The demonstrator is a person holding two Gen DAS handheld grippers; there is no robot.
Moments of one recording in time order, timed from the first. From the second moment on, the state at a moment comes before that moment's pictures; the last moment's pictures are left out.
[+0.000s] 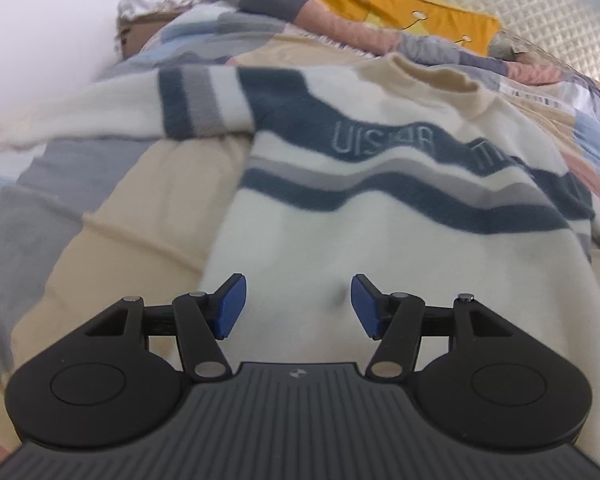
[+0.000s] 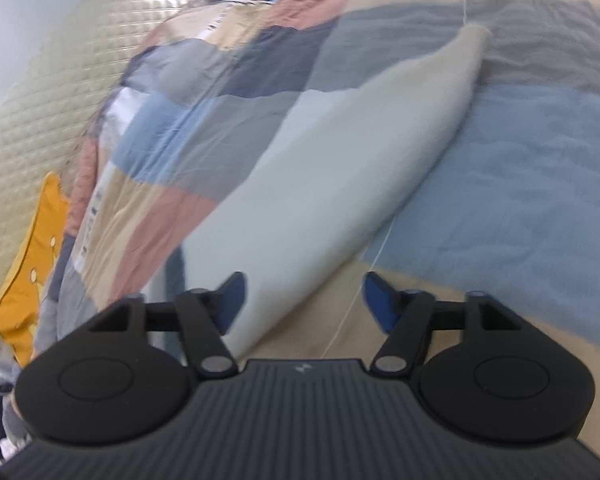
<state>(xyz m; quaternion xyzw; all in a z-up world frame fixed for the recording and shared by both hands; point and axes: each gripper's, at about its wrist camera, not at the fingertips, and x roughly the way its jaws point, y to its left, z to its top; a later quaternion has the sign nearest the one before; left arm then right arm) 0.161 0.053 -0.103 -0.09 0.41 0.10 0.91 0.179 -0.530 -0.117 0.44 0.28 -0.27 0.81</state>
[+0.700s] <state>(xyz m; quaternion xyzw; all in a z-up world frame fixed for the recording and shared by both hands) 0.196 0.042 -0.120 -0.09 0.42 0.10 0.90 0.226 -0.598 -0.154 0.51 0.16 -0.22 0.82</state>
